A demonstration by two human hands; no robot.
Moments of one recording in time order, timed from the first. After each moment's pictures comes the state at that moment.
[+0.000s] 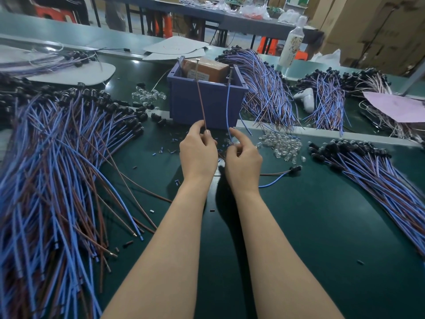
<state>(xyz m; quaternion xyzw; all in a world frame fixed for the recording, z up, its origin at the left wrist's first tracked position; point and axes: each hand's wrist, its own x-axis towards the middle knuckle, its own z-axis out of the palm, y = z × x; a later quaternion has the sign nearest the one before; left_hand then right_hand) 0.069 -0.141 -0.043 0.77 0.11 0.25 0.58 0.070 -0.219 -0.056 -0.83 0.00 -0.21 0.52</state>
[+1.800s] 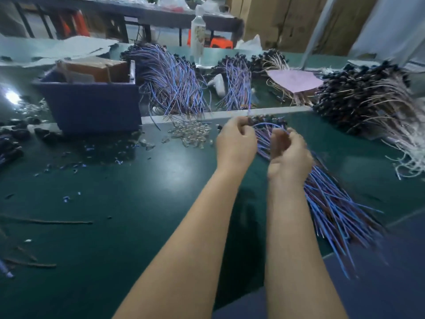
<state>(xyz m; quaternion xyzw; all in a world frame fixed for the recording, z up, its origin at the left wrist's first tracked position) 0.043 -0.359 0.003 0.73 -0.06 0.01 0.68 0.019 -0.430 0.002 -0.29 0.25 -0.36 0.85</state>
